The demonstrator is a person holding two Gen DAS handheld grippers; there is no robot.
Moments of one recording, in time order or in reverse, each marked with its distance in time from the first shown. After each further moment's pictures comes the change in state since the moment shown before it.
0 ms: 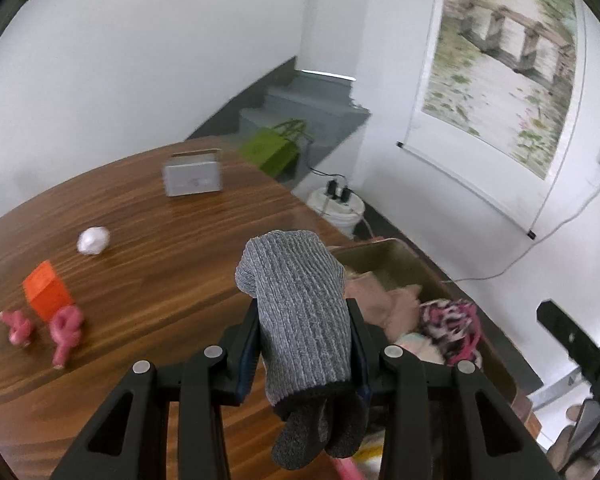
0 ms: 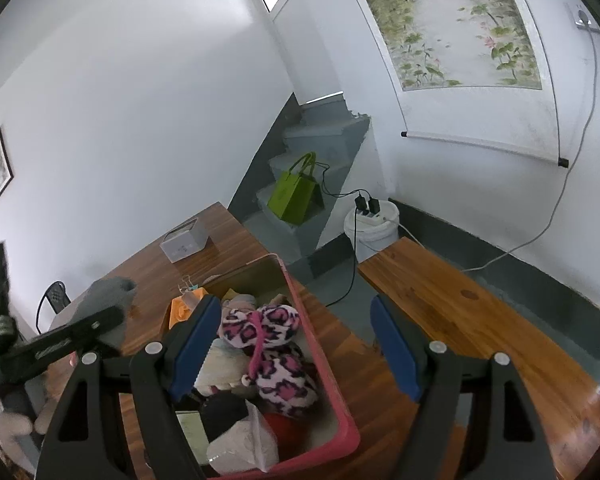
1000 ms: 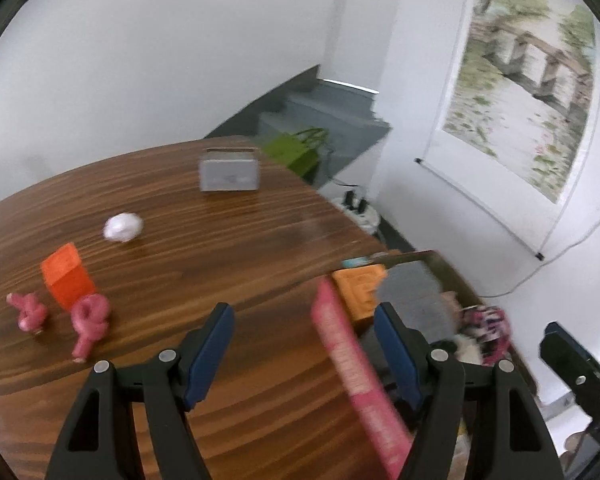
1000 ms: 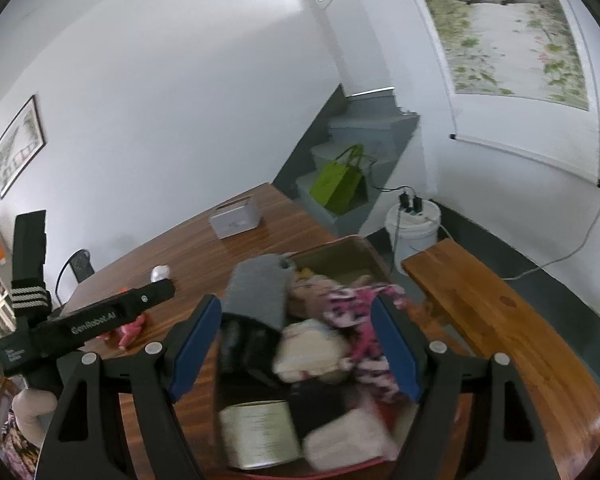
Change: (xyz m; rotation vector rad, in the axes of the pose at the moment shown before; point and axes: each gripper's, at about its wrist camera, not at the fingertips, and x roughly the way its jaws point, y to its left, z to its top) left arm -0.015 0.069 -0.014 -0.091 -0.042 0.043; right arm 0.008 0.080 -0.021 -0.114 0.040 0.124
